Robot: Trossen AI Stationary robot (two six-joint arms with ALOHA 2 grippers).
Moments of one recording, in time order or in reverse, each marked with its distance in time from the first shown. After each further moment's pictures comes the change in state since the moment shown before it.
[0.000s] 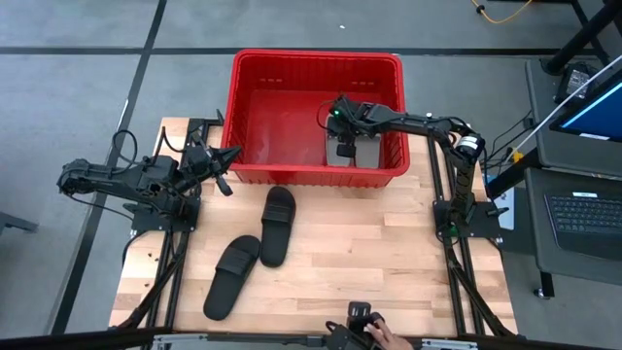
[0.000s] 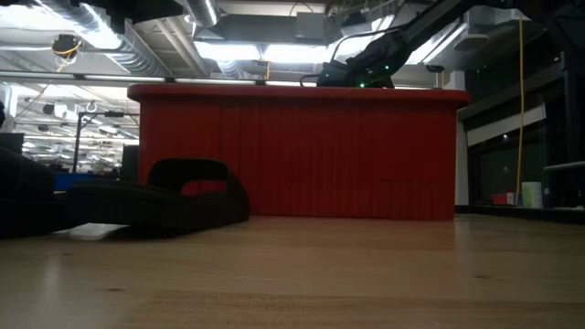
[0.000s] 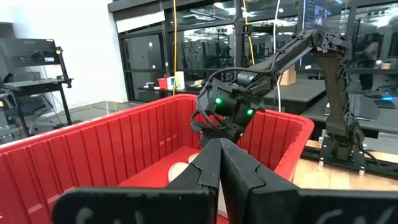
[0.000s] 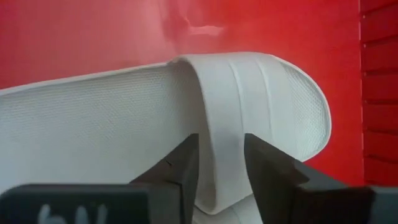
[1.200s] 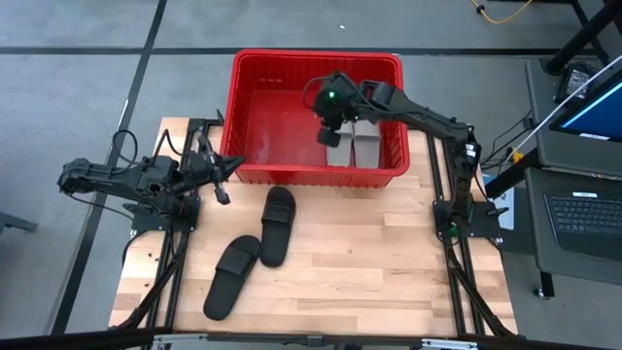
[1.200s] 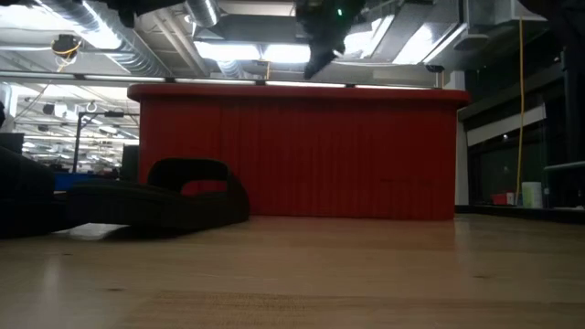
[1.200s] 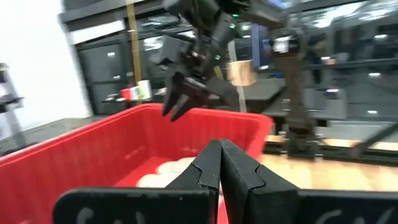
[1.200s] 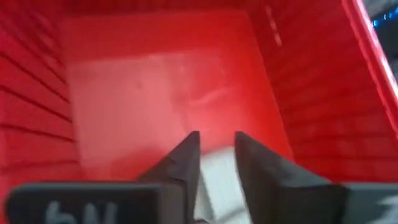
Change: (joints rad) left arm -0.013 0.000 0.000 0.007 0.177 0.056; right arm 0.196 -0.004 0.660 -0.460 0.001 0.280
